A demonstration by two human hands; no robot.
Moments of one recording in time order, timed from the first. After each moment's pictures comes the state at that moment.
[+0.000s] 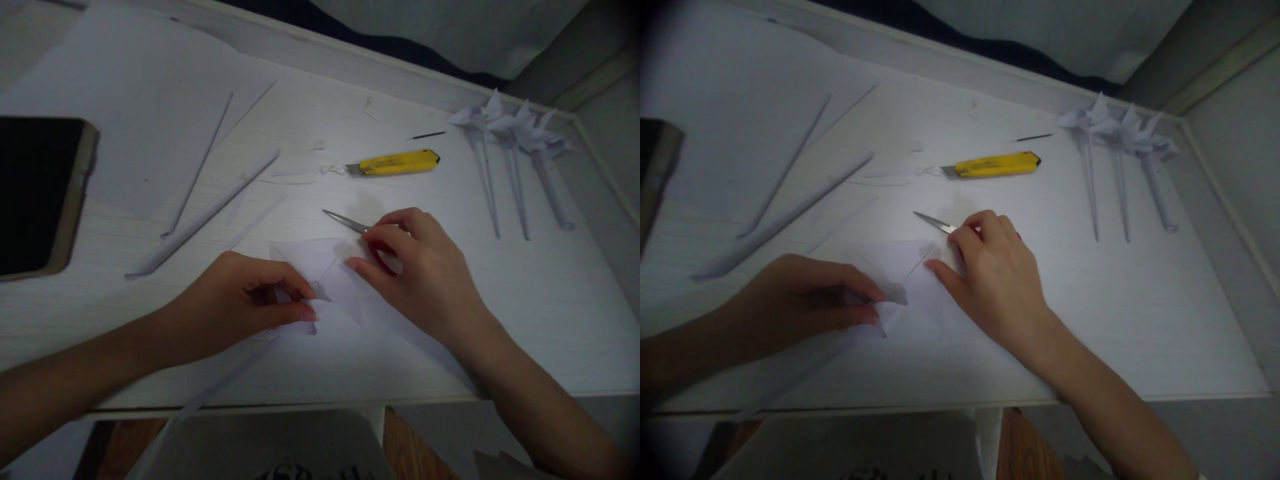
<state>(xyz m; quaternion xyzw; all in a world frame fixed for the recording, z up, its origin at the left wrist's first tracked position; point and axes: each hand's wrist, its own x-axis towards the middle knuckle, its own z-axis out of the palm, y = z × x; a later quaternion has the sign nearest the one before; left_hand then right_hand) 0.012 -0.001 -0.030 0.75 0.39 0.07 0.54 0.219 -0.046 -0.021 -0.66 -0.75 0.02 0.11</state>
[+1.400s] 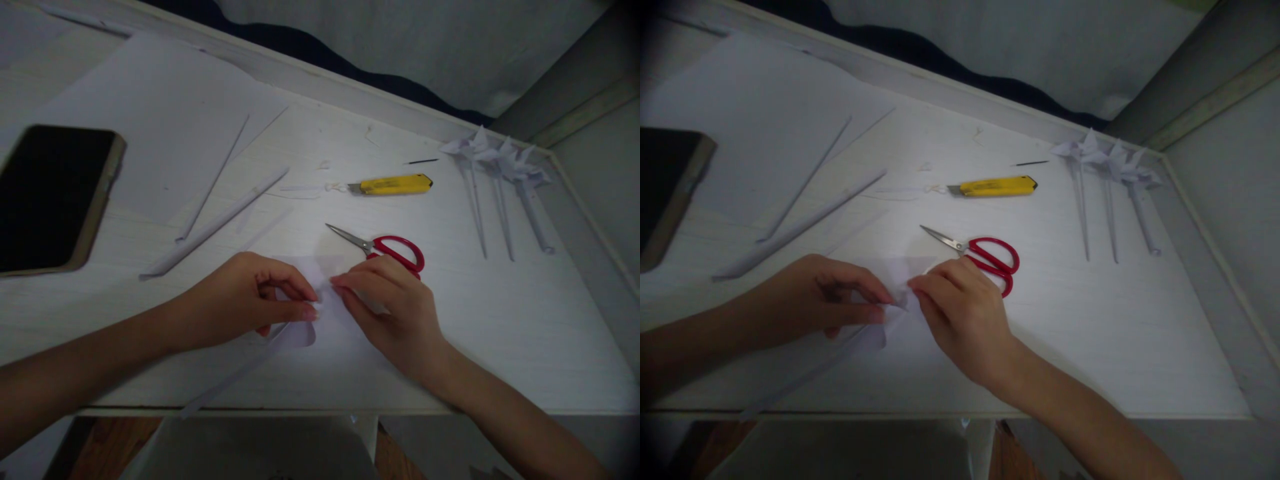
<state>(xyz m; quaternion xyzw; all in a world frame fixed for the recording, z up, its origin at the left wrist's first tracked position) 0.018 0.004 -0.019 0.63 0.42 0.01 0.65 0.202 -0.063 -0.031 -0.55 -0.78 0.14 0.27</state>
